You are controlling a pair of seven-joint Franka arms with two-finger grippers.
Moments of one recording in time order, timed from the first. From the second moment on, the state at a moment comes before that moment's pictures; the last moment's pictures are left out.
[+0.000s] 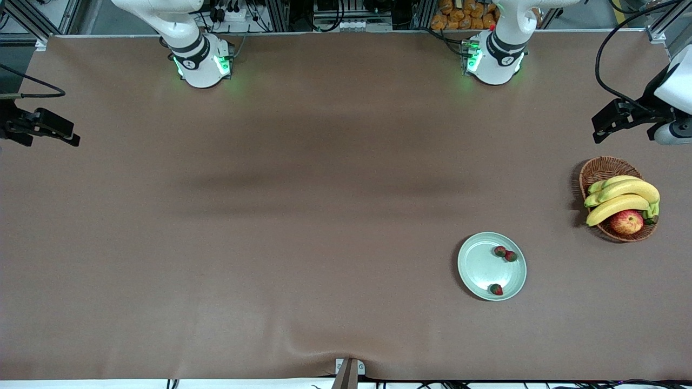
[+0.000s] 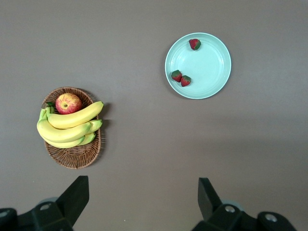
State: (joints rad) left arm -0.03 -0.04 -0.07 -1.57 0.08 1.57 -0.09; right arm -0.04 0.01 -0.02 -1.54 0.02 1.48 -0.04
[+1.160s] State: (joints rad) left arm -0.03 -0.04 -0.07 -1.57 0.08 1.57 -0.07; right arm -0.04 0.01 -0.02 -1.54 0.02 1.48 -0.04
